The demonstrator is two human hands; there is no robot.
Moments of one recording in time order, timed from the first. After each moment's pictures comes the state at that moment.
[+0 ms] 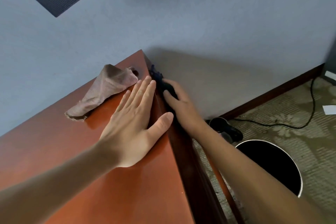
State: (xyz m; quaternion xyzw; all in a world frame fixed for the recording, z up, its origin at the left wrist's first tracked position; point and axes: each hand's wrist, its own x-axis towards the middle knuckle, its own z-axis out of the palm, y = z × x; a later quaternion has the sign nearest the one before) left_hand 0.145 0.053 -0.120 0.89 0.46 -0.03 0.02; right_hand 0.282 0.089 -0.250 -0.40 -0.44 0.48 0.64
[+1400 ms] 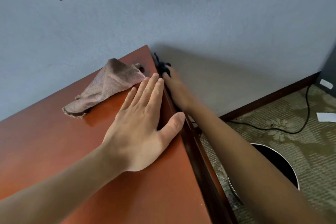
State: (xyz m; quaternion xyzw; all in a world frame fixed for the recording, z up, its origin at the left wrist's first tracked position) left_hand 0.143 0.056 -0.121 0.88 0.47 -0.03 0.02; right_hand 0.280 0.160 -0.242 -0.45 -0.52 0.42 0.60
